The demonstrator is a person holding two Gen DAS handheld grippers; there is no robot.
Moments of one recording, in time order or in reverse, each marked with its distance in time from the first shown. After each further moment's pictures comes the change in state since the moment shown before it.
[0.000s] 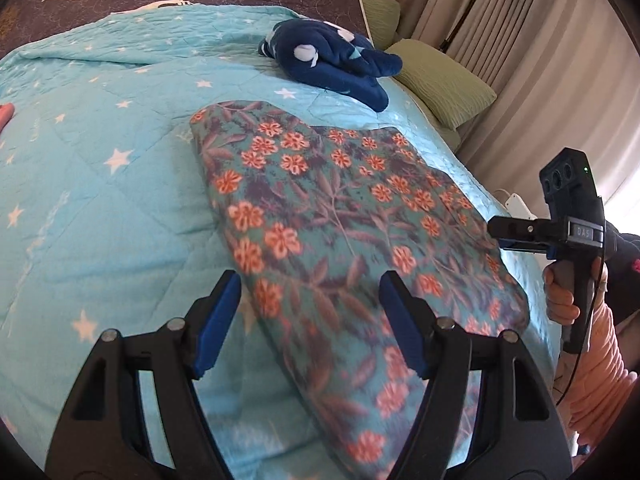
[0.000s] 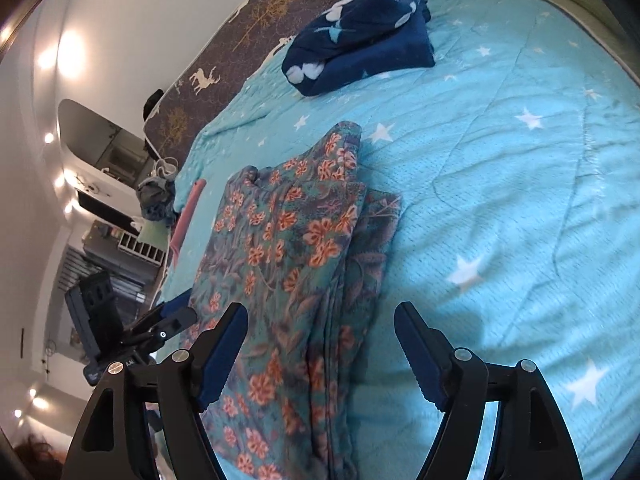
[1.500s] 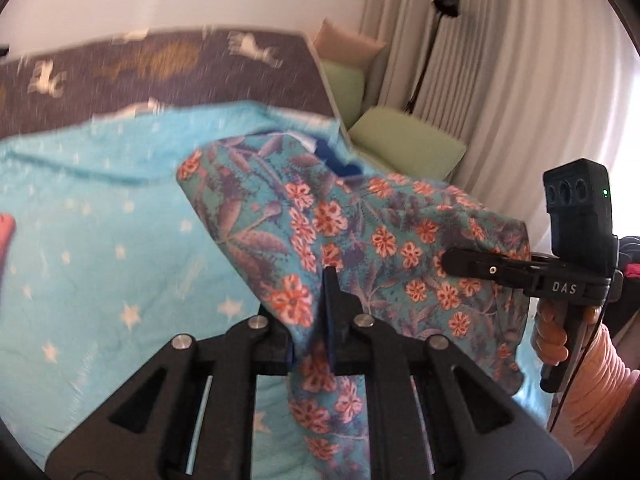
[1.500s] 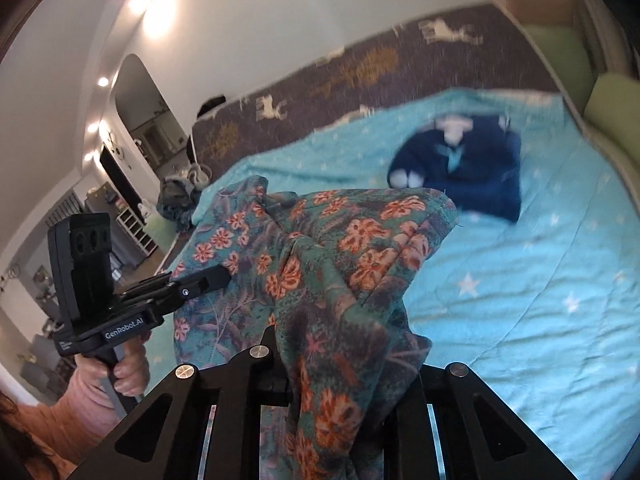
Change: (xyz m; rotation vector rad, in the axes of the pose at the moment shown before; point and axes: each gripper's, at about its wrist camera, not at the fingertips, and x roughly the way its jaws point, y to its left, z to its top) left arm -0.075 -0.041 0.066 0.158 -0.301 -0.017; right arm -0.037 0.109 0.021 -0.364 -0.279 -0.047
